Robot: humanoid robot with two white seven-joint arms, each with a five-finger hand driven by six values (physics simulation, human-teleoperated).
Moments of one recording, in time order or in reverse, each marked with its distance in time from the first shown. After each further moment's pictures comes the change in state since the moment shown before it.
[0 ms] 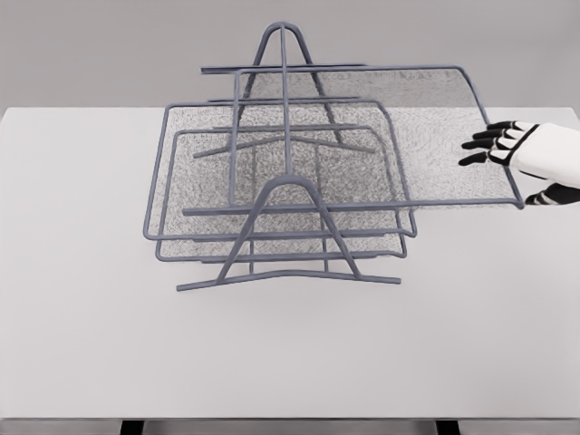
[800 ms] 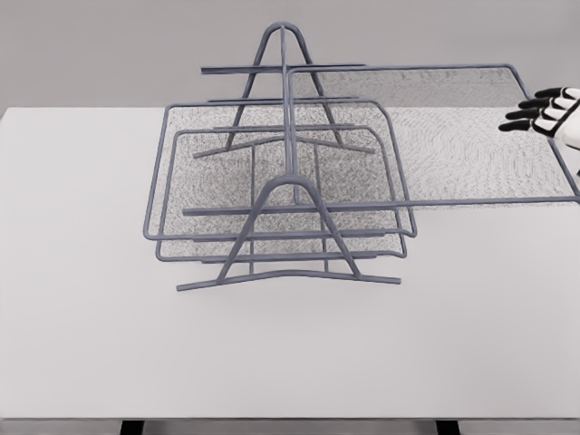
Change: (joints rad) left arm 0.002 0.000 0.000 0.000 0.000 0.000 0.000; right arm -0.003 -0.078 -0.093 -0.002 0.071 -0.010 -0.005
